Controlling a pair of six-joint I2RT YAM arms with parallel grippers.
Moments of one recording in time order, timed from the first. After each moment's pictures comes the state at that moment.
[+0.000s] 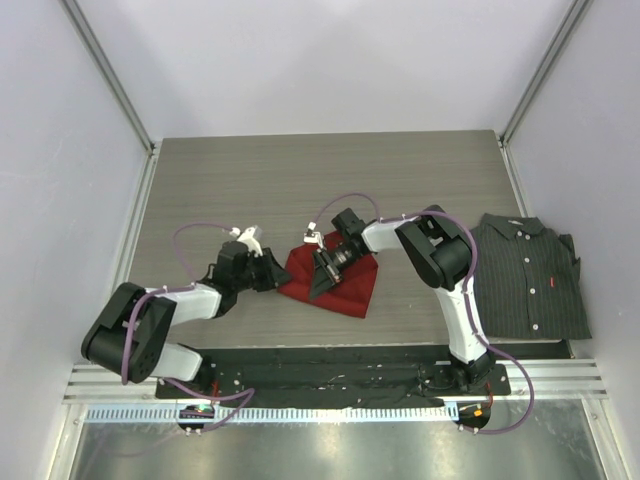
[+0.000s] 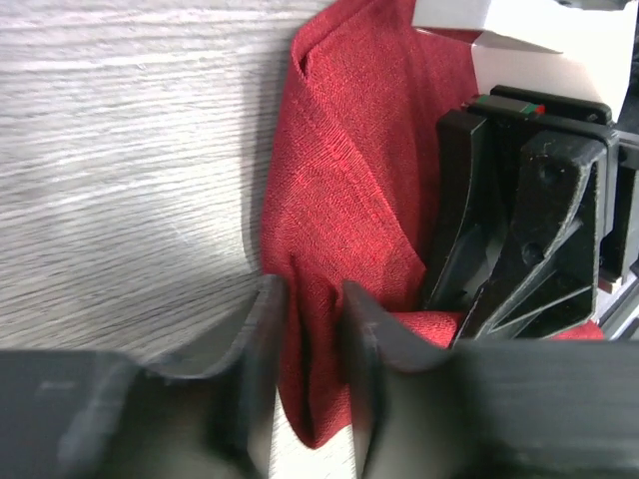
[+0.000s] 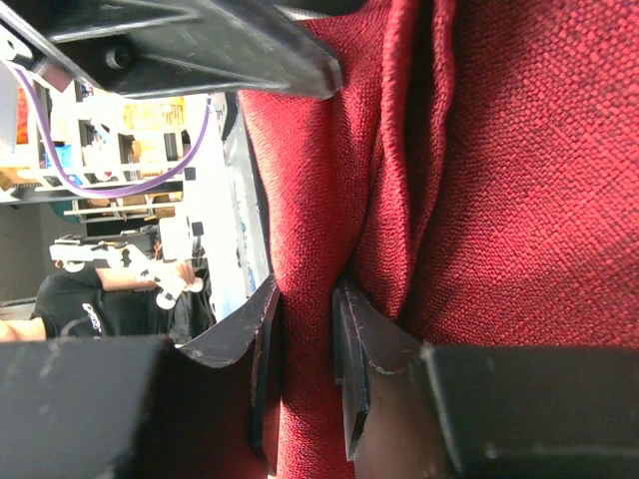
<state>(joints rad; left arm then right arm) -0.40 1.39 0.35 0.43 0.29 -0.63 0.61 2.20 1.24 -0.27 -1.21 0.11</state>
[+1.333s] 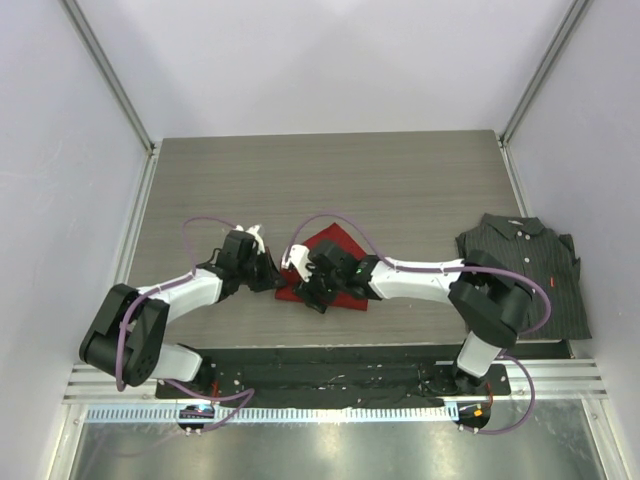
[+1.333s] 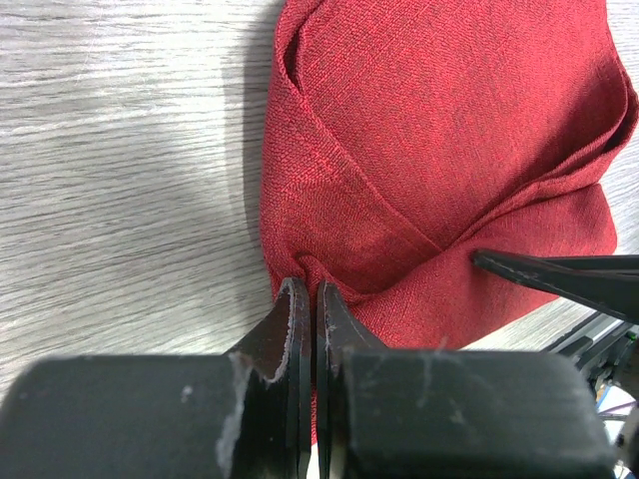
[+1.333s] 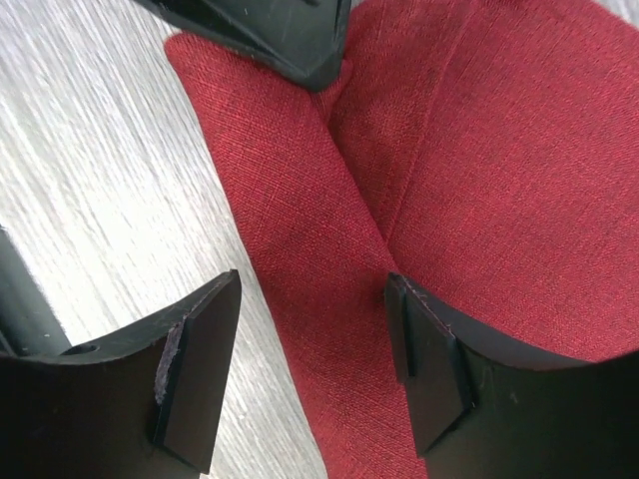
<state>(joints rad) -0.41 1.38 0.53 -0.01 0.29 -0.63 0.98 1.69 0.97 -0.12 -0.10 -0.14</state>
